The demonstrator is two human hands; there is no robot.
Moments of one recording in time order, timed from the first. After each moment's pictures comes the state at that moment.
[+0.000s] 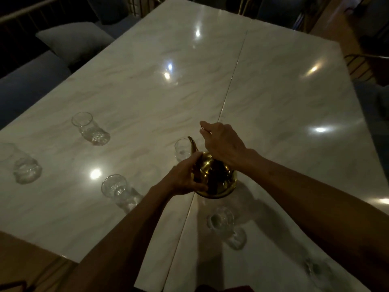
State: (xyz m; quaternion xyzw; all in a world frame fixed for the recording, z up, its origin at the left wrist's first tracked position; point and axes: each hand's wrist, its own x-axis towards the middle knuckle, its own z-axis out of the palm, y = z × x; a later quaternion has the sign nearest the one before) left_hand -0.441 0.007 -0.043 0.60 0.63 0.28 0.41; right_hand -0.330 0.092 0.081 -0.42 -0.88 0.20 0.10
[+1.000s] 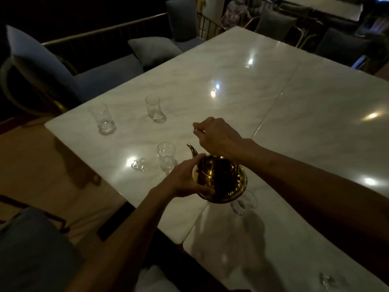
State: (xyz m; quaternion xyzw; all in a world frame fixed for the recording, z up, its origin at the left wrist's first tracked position) left_hand -0.440 -0.166 -0.009 0.52 0.71 0.35 0.33; right_hand -0.373 -0.057 0.126 -0.26 -0.95 0.19 0.03
